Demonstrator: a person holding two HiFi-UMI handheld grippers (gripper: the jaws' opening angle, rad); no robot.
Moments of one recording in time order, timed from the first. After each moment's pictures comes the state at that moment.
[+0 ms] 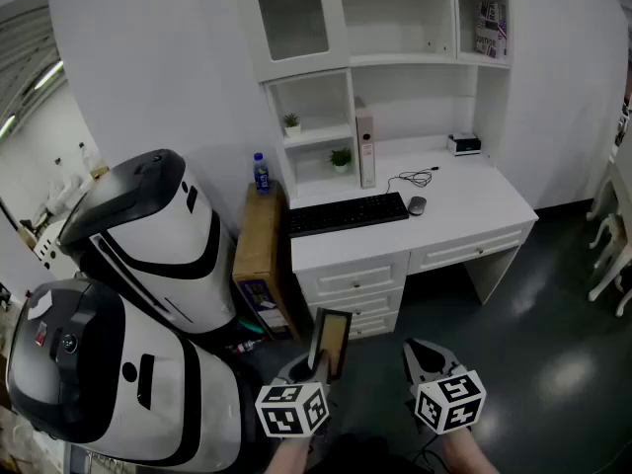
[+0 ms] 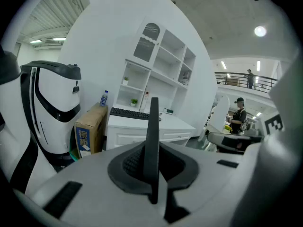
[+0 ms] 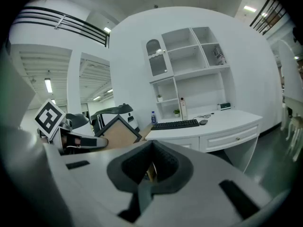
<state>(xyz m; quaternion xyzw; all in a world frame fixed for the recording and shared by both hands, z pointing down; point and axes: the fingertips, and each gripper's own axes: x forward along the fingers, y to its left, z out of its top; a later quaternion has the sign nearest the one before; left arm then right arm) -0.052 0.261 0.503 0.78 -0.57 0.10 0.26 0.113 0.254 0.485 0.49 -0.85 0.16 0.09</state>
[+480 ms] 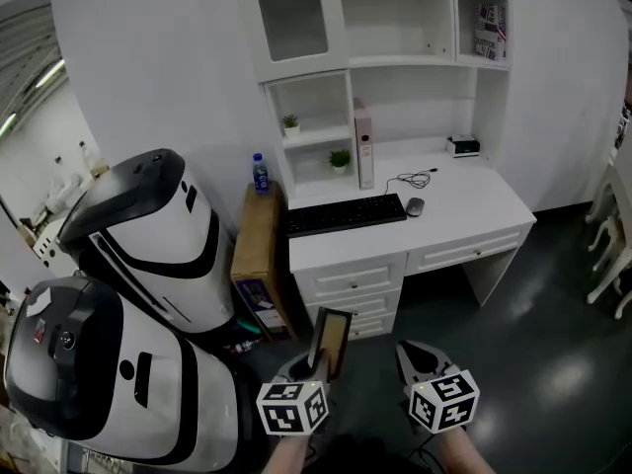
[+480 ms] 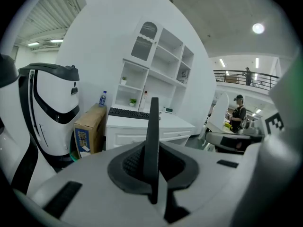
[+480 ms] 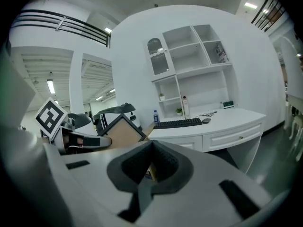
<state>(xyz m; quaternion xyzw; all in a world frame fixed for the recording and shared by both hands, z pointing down) -0.044 0.260 0.505 0.78 -0.56 0.11 0.25 0.107 0.255 0.491 0.48 -0.86 0.17 0.09</state>
